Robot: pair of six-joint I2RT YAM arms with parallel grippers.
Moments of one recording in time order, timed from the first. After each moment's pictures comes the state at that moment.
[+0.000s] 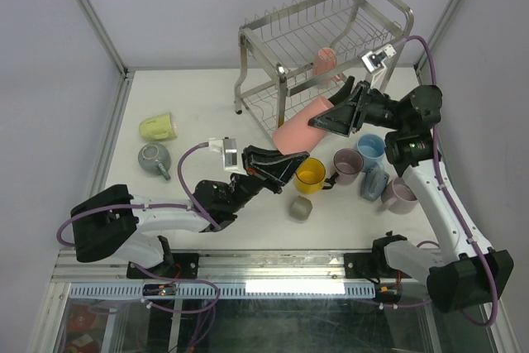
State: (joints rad) left arm -1.17 1.40 0.60 1.54 -0.09 -0.45; right arm 0.23 1.07 1.04 0.36 -1.14 0.99
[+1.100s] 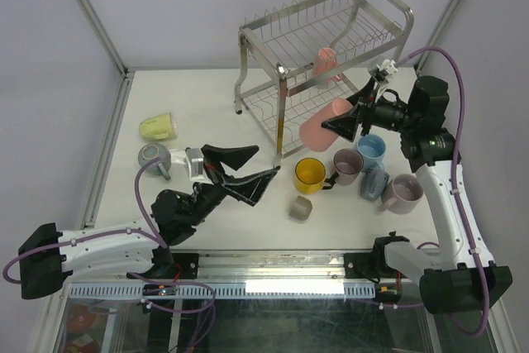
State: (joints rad) left arm -1.15 0.89 0.38 1.08 -0.22 -0.35; right arm 0.10 1.05 1.16 -0.31 -1.05 0.08
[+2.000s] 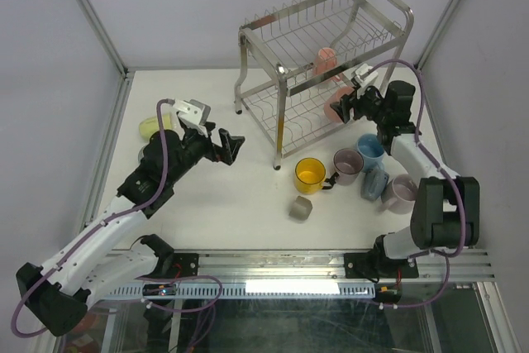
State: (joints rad) left arm -0.61 0.86 0.77 0.01 -0.01 -0.20; right arm 0.03 1.42 0.94 0.23 -0.65 -0.35
